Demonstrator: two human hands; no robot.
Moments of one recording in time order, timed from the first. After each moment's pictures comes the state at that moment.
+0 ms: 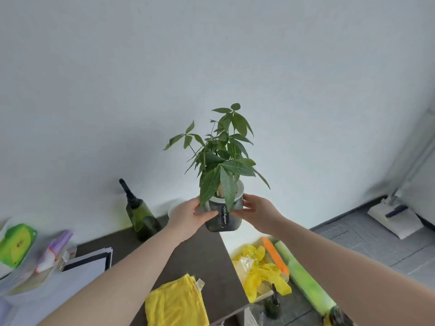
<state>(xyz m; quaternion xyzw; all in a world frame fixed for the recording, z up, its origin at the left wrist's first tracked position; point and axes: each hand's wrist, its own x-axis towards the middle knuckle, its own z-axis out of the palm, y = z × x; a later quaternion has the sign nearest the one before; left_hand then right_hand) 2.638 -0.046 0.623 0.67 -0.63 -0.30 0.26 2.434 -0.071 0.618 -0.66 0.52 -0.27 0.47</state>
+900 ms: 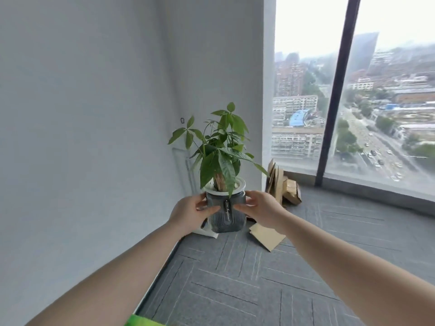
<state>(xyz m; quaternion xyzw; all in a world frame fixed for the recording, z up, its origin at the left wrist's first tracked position) 1.900 -0.016 0.722 0.29 -0.87 -0.35 0.18 1.749 0.125 0.717 -0.41 0.78 -0.41 0.23</state>
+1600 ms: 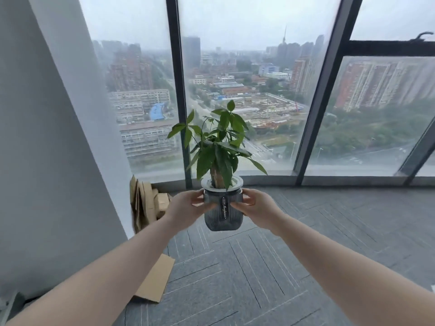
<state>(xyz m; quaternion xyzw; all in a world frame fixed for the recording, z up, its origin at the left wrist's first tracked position) 1.358 0.054 0.678 -0.03 -0.91 -0.41 0.01 1.348 0.263 0.691 -0.08 0.87 -0.48 0.09</state>
